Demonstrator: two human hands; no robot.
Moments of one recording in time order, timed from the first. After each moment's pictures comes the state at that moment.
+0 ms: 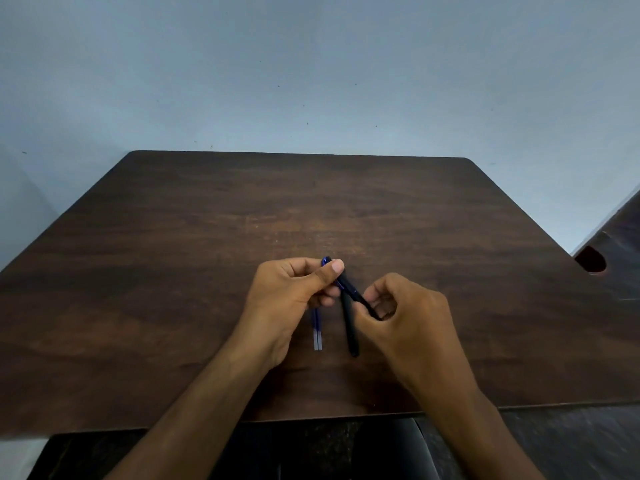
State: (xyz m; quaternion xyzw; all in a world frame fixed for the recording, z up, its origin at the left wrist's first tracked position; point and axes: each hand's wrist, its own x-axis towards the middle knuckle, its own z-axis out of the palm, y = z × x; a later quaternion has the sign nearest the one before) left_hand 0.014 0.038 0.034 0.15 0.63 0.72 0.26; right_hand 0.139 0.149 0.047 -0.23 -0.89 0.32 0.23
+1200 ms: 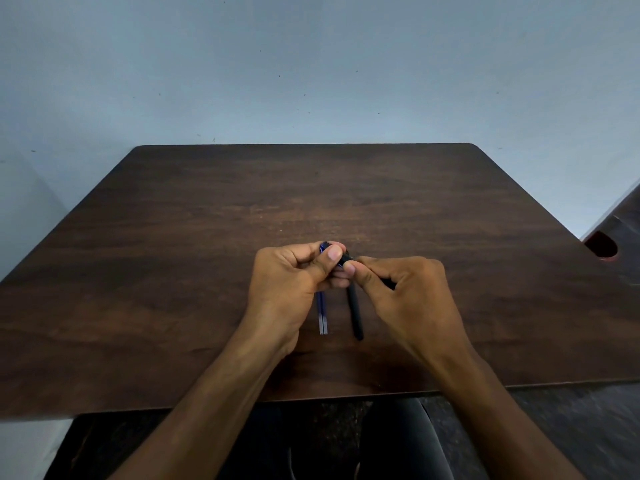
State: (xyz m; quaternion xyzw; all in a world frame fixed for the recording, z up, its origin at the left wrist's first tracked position) left_hand 0.030 0.033 0.043 0.19 0.60 0.76 0.19; right_hand 0.130 0.155 0.048 -0.15 -0.88 0.37 0.28
